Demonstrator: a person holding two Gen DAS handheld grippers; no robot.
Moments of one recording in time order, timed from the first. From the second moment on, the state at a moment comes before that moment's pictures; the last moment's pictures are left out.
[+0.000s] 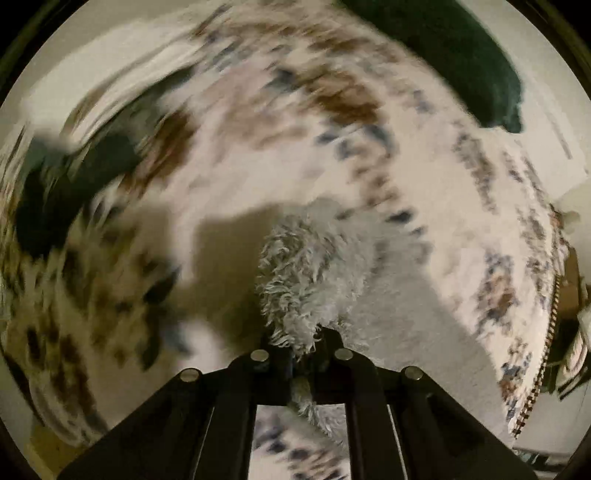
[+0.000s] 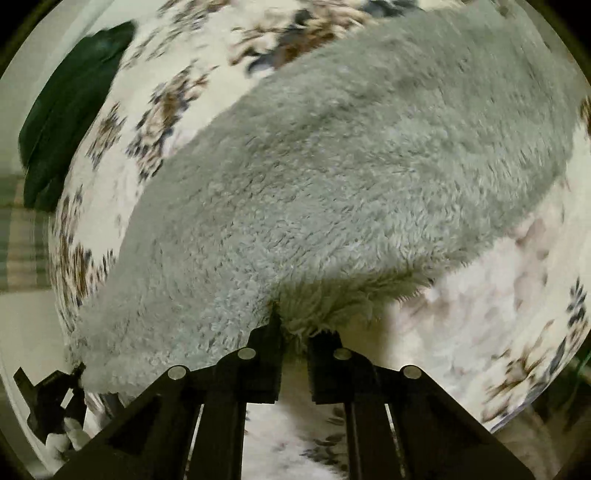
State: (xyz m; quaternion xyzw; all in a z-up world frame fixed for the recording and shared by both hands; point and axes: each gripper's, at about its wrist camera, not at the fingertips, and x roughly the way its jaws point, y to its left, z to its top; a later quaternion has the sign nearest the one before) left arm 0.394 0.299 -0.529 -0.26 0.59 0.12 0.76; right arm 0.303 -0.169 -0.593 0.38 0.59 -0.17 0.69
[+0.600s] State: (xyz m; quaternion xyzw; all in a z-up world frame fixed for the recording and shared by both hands) left arm 0.338 0.182 -0.516 -0.06 0.63 0.09 0.77; right arm 0.268 -0.218 -0.595 0.35 0.64 -0.12 0.67
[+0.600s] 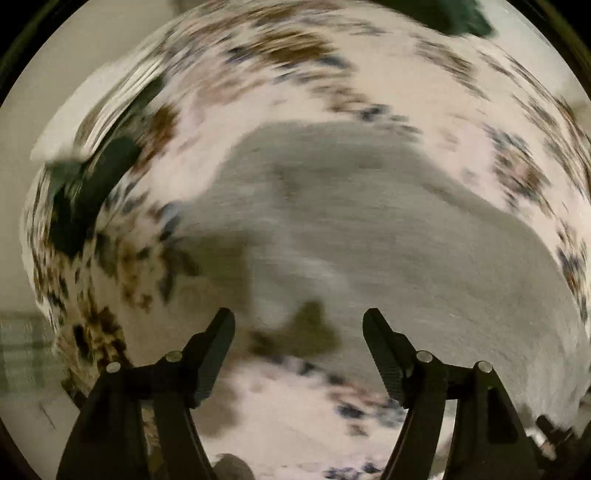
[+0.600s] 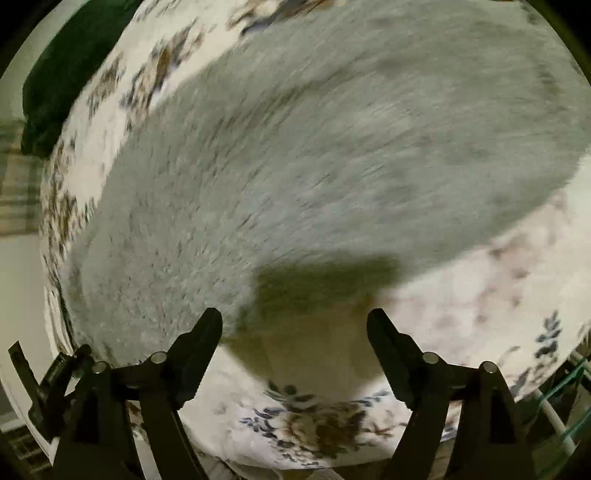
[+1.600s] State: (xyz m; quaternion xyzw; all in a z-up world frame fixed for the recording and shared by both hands) left arm 0.332 -0.334 -0.534 0.14 0.60 -0.18 0.77; right arm 0.229 -0.626 -0.578 0.26 0.58 -0.34 0.70
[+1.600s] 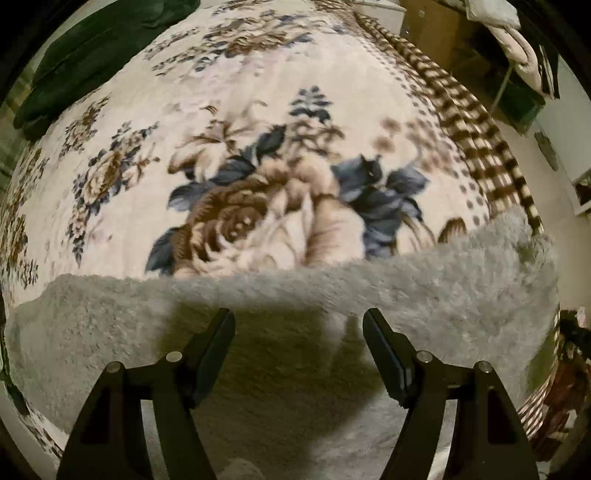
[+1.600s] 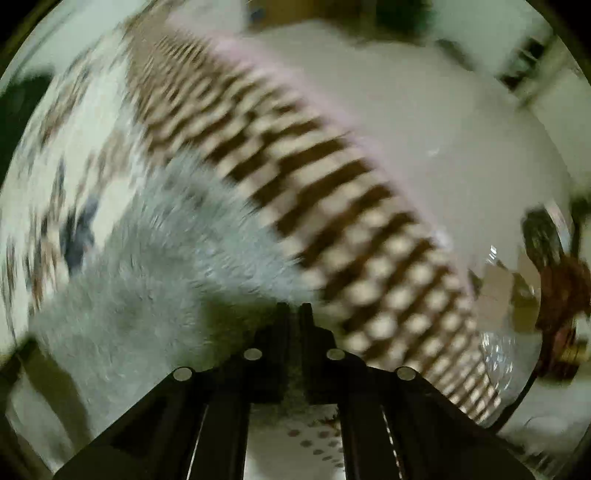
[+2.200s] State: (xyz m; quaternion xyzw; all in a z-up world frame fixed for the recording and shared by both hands) left arm 0.340 -0.349 -0.557 0.14 0.61 -0.16 0.76; right arm 0.333 -0.649 -0.615 0.30 0.65 -0.19 0.67
